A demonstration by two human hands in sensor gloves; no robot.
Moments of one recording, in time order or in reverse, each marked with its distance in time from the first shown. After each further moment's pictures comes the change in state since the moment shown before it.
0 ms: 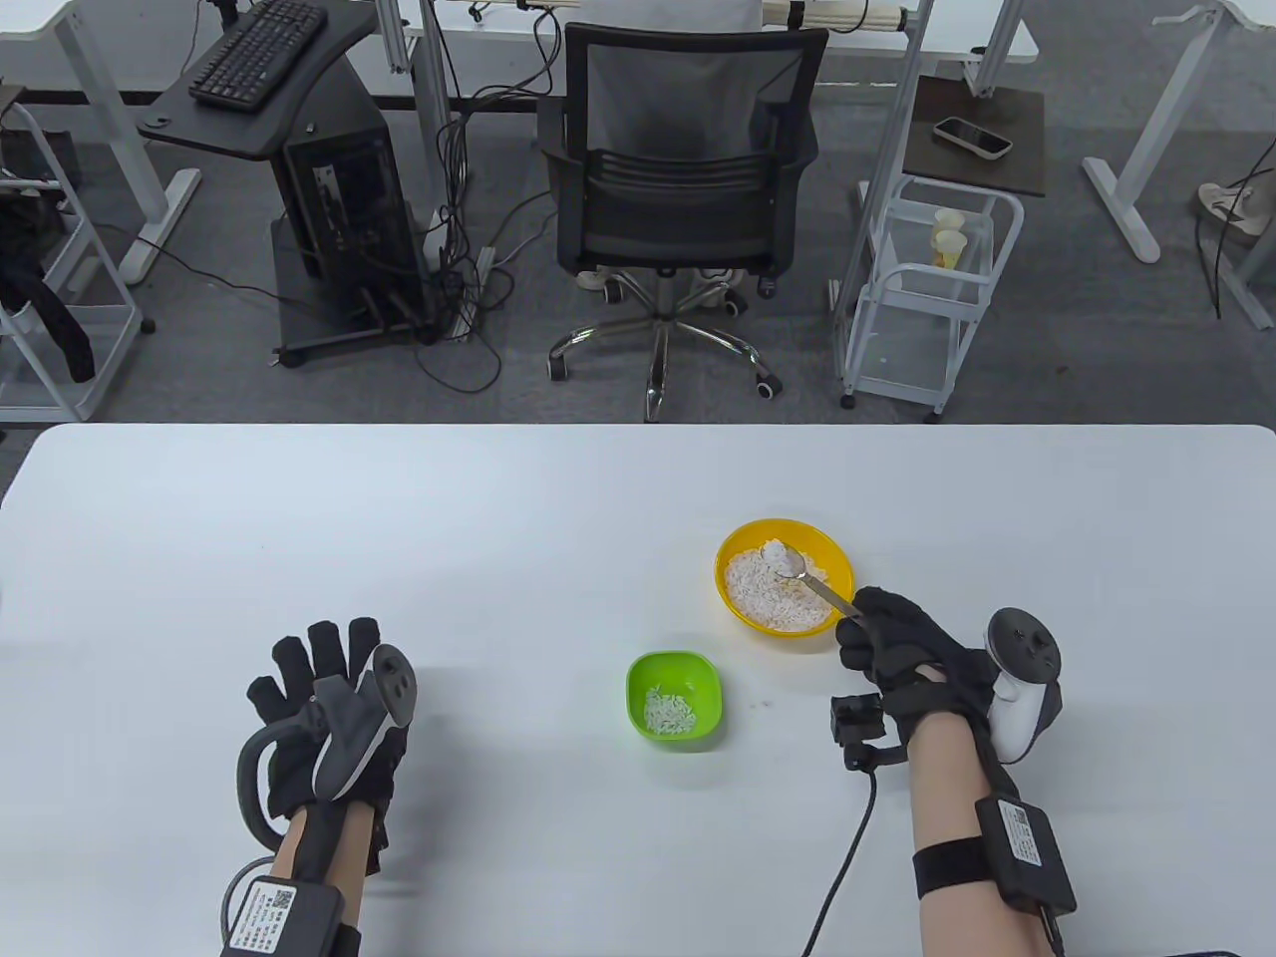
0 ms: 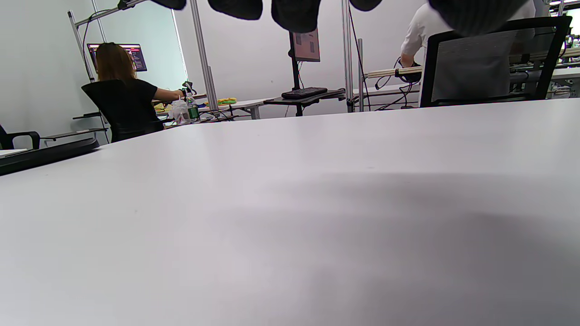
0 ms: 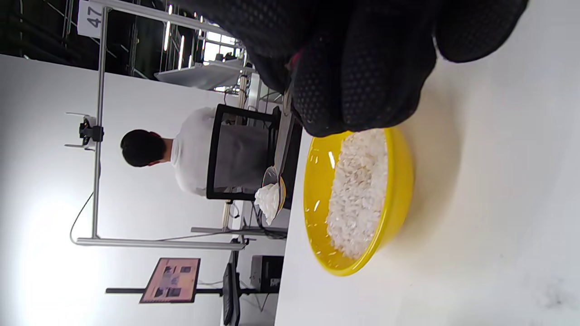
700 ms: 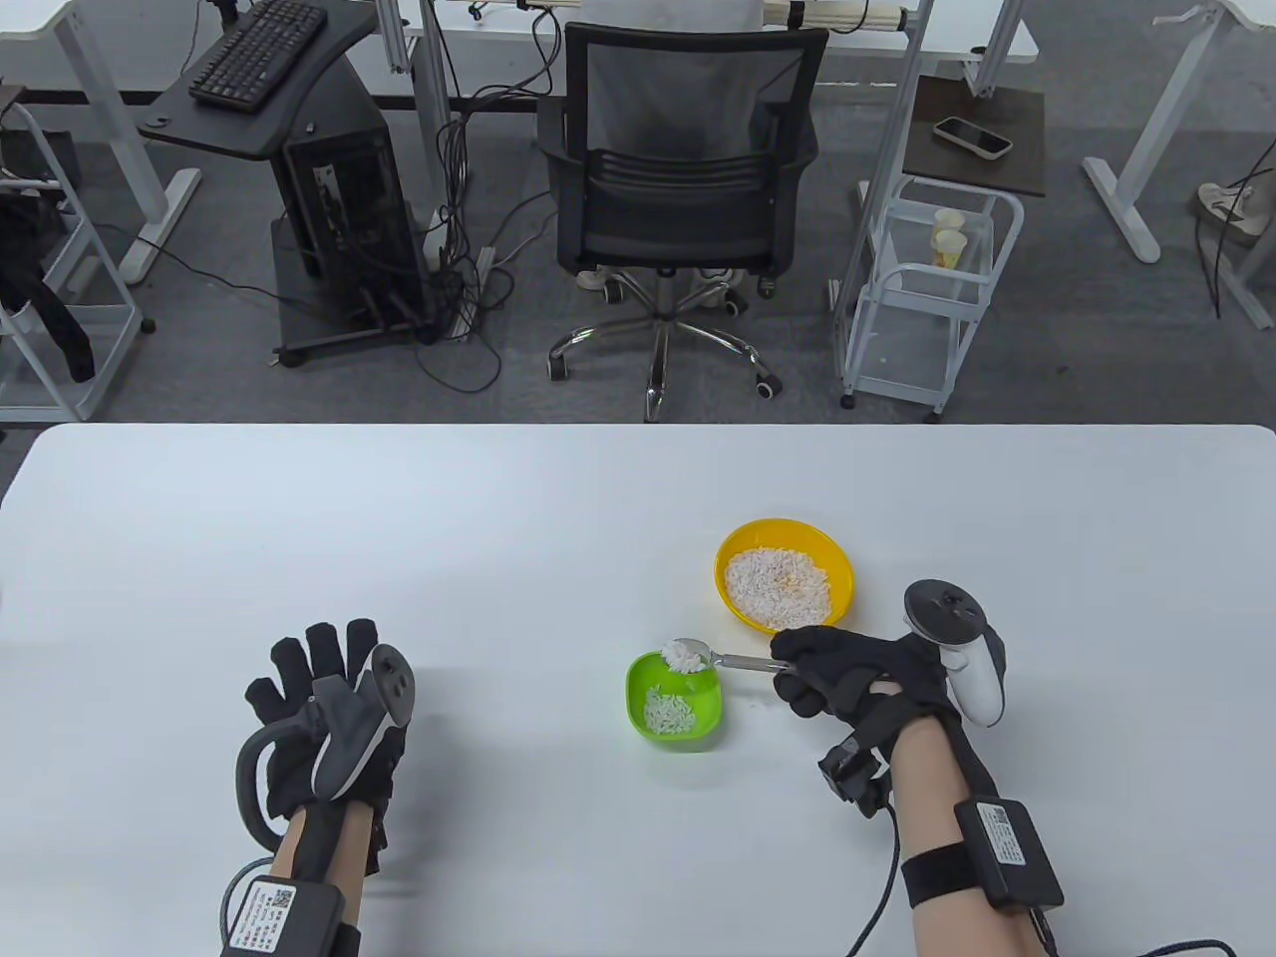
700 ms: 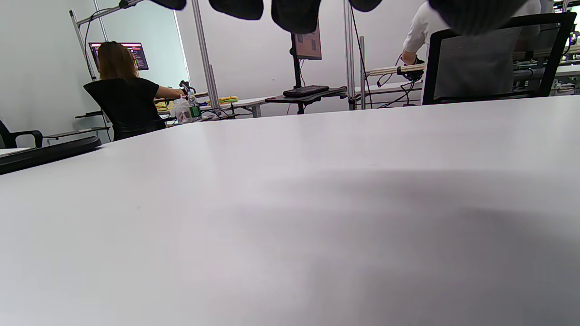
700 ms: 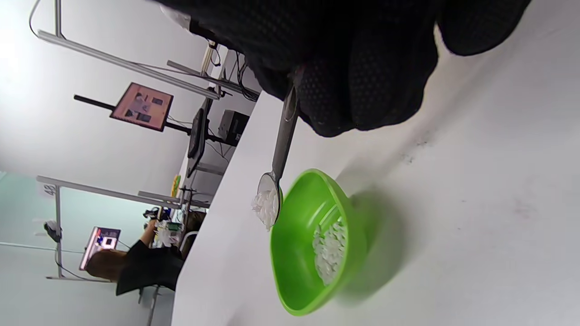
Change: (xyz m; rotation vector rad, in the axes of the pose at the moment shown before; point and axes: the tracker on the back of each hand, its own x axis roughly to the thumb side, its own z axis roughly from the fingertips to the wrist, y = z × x) left_hand -0.003 0.000 -0.002 -0.004 0.004 -0.007; right_hand 0.012 0.056 0.009 0.452 0.046 0.413
